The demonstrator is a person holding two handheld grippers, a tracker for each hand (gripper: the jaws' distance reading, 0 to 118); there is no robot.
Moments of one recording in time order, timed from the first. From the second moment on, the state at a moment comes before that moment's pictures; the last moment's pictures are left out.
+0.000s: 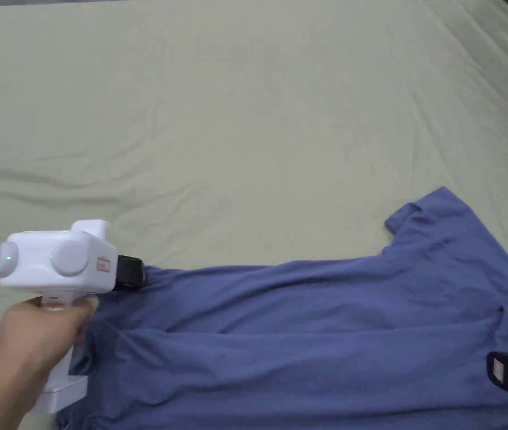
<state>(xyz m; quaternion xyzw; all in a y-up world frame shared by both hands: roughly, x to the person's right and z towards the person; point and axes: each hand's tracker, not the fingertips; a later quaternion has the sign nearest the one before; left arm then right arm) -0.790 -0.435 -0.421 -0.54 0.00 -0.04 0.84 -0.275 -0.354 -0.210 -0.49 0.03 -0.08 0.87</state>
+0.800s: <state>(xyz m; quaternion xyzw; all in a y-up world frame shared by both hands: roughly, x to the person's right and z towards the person) -0.832 -0.407 -0.420 -0.46 -0.04 0.08 0.88 -0.186 -0.417 -0.449 -0.60 -0.09 -0.08 0.79</state>
